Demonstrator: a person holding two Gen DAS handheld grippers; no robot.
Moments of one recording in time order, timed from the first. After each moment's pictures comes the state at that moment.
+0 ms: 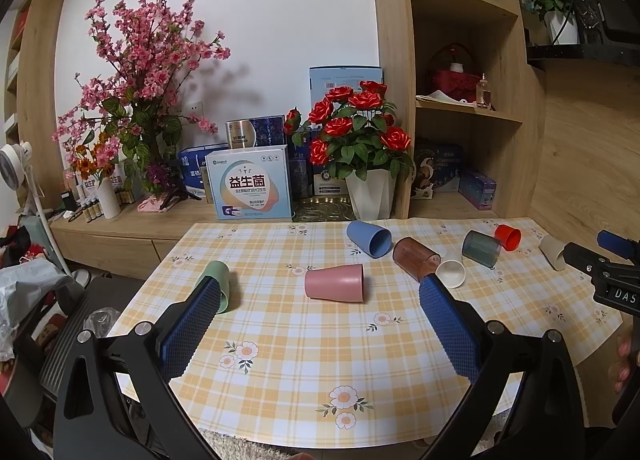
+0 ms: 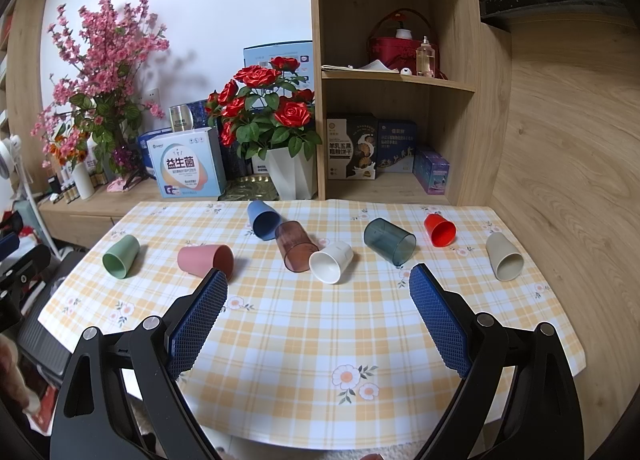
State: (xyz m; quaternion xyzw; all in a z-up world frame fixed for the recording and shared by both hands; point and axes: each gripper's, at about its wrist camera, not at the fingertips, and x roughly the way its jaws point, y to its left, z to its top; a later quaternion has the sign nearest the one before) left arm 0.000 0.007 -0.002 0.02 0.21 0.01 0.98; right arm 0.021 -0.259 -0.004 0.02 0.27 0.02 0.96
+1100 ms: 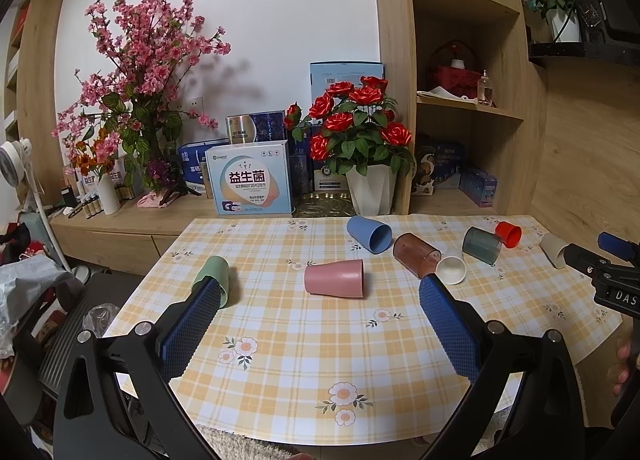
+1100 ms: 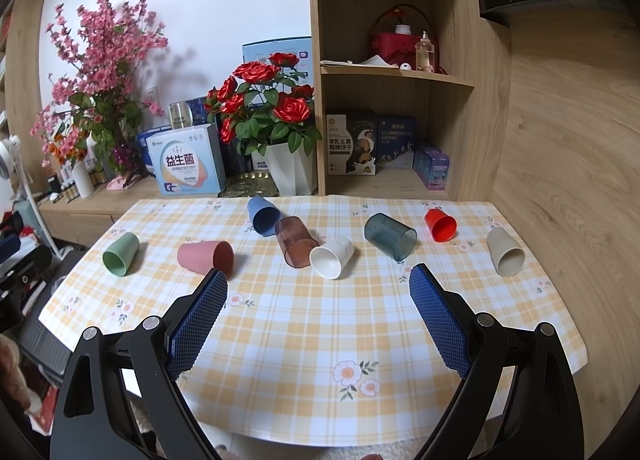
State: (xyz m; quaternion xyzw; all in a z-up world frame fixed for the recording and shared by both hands) left arm 0.002 0.002 -0.008 0.02 0.22 0.01 0.98; right arm 0.022 -0.259 -0.004 0.03 0.27 0.02 0.96
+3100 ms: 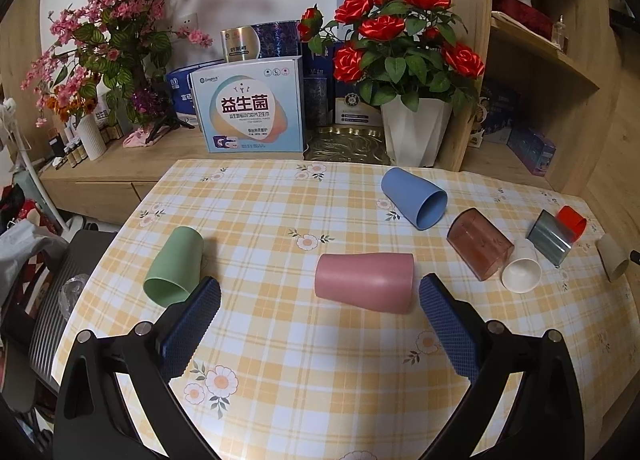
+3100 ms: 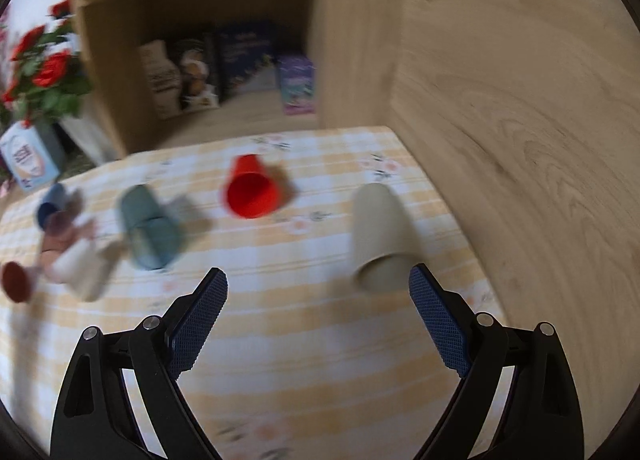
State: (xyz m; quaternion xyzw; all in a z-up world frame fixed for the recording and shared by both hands) left arm 0.201 0.025 -0.074 0.00 0.36 0.05 0.93; right arm 0.229 -0.555 -0.133 0.06 0.42 -0.11 0.90
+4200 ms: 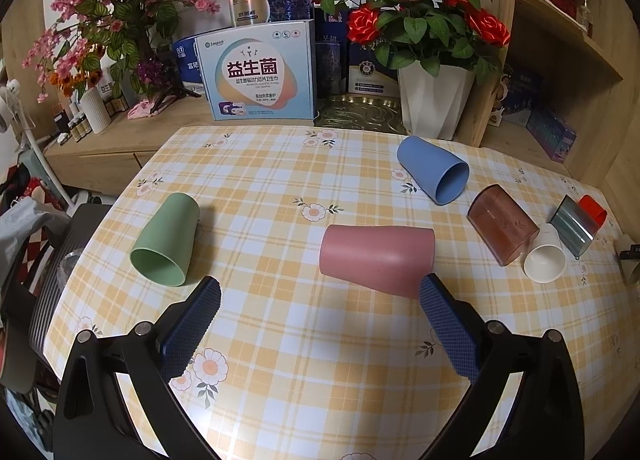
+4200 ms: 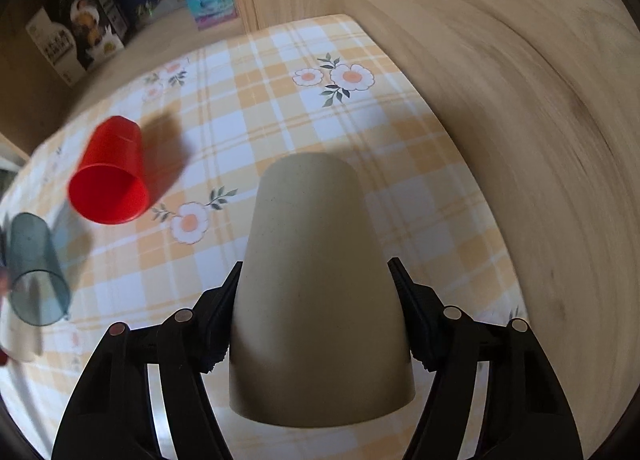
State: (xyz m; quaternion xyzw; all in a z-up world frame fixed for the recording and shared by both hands) left arm 0.219 0.029 -0.108 -0.02 0.40 0.07 0.91; right arm 0.319 -0.628 -0.218 0.14 0.57 -0.15 0.80
